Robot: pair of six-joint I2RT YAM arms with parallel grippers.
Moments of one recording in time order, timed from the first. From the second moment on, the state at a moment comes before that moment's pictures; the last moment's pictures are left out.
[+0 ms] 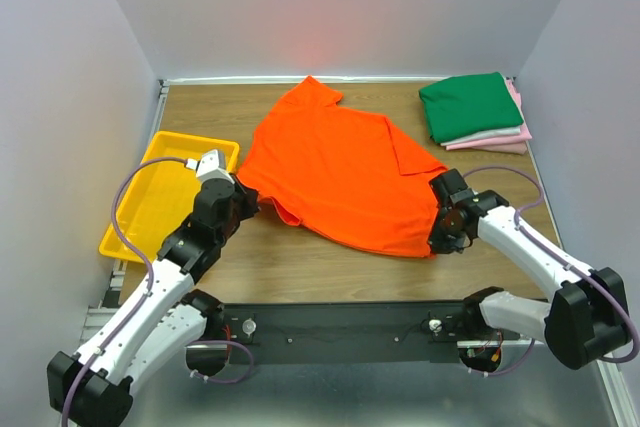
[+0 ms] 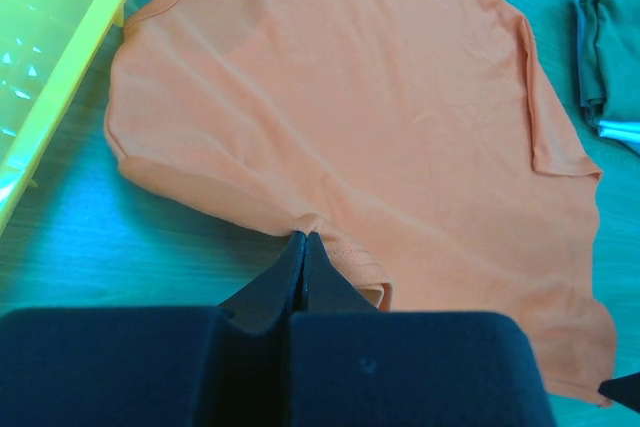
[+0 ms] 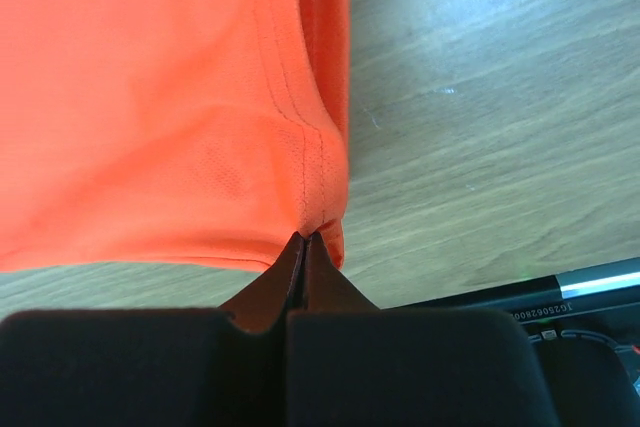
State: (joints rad) left arm -0.48 0.71 0.58 -0.31 -0.28 -0.69; right arm 0.38 1.15 0.70 -0.91 0.11 0.79
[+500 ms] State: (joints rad) left arm -0.48 0.93 0.64 -0.09 -0.27 -0.56; right arm 0.37 1.33 0.84 -0.82 0.19 0.71
